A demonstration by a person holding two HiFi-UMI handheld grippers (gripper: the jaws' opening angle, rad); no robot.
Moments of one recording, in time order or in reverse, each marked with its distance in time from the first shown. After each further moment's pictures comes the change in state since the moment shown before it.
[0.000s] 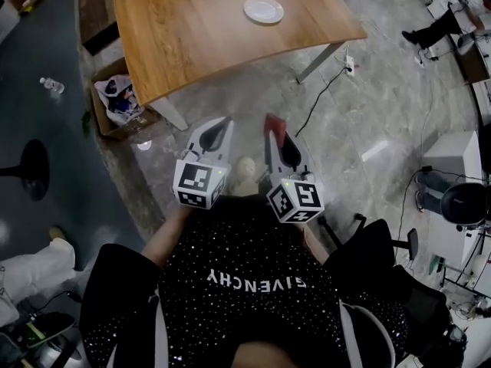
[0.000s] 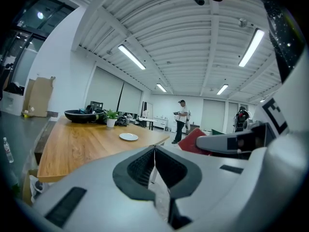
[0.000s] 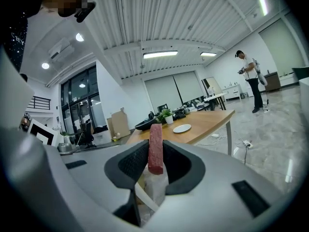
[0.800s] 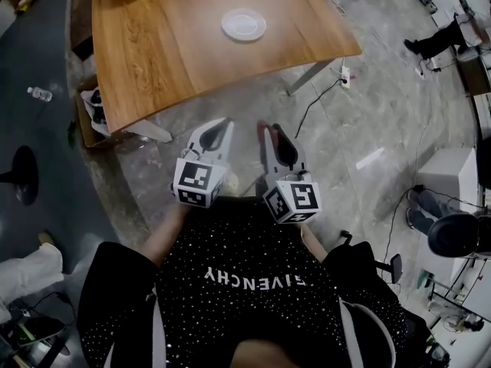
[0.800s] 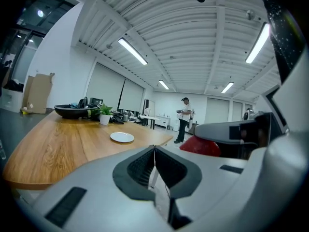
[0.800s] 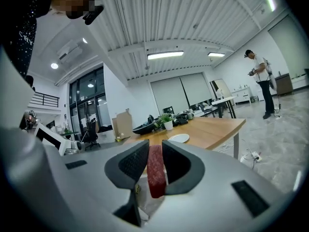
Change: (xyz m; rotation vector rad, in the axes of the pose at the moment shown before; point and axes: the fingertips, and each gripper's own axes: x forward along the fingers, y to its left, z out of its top) left arm 0.148 -0.008 0.009 -0.022 0.023 0.024; right arm 0.085 -0.098 0.058 -0.057 -0.023 0.090
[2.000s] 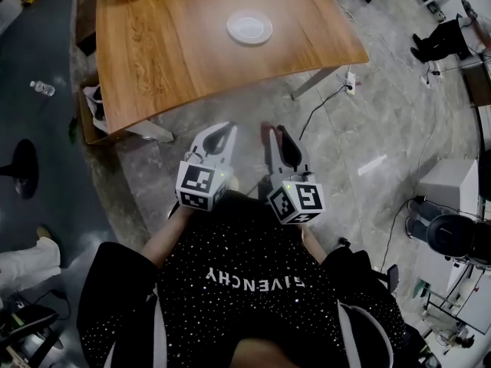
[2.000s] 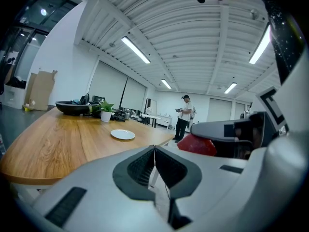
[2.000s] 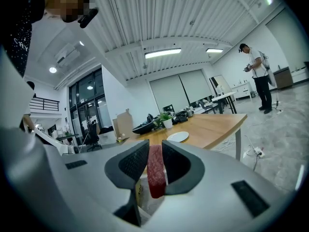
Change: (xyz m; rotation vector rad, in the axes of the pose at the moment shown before) left arm 0.019 0.004 -0.008 -0.026 0.014 0.015; right arm 0.020 -0.023 -0.003 0.050 0.014 0.014
